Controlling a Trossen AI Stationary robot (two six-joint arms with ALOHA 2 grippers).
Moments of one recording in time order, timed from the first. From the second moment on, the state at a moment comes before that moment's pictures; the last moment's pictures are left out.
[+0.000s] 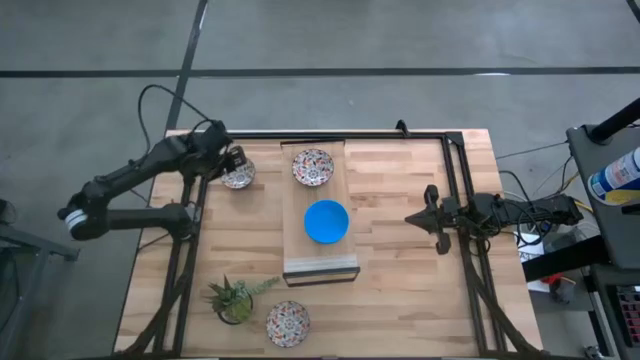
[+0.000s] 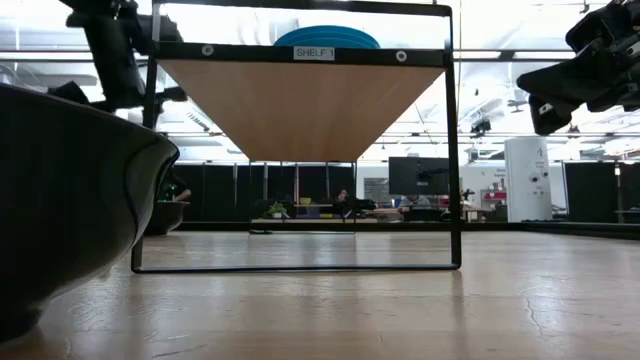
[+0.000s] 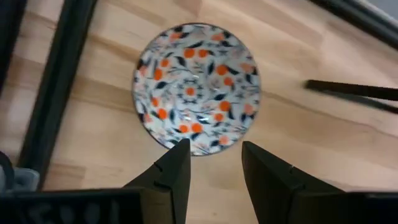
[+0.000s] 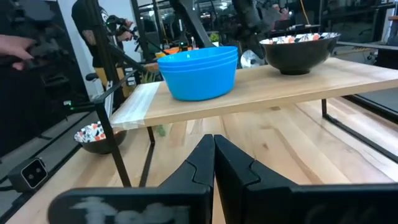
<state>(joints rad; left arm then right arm) 0.73 0.97 0.88 -1.04 -0.13 -1.16 0.13 0.02 0.02 -0.01 0.08 0.18</state>
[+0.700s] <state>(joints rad) 1.02 1.32 0.88 -1.01 -0.09 -0.83 0.13 0.03 0.02 -0.01 0.08 0.18</state>
